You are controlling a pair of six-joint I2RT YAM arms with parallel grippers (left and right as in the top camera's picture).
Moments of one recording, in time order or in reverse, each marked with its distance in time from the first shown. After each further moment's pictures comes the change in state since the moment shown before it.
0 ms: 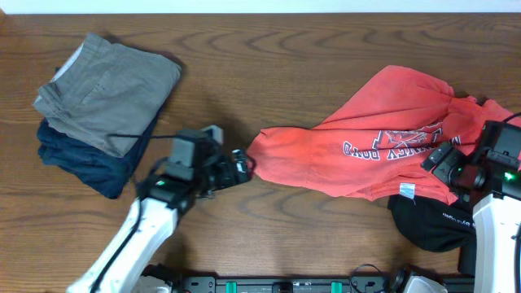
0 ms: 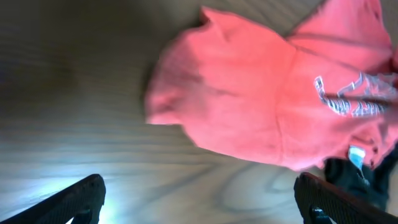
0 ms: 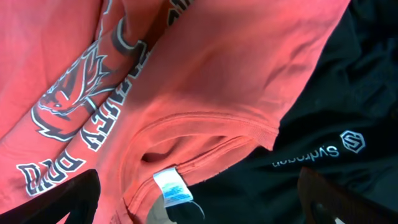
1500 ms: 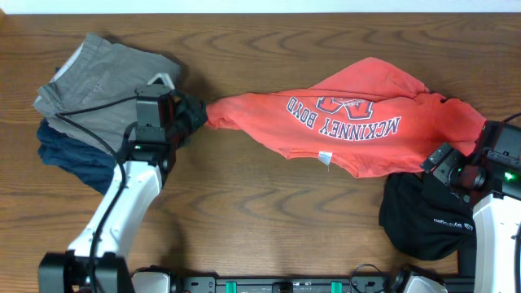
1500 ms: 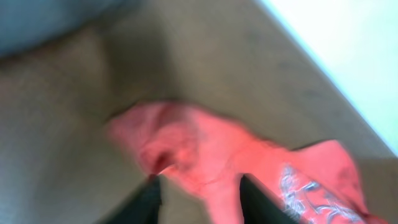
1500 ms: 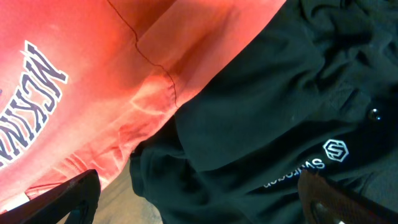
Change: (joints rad) left arm 0.269 0.204 0.183 0.226 -0.194 -0.086; right arm 0.000 0.002 0.000 -0.008 0.000 0.000
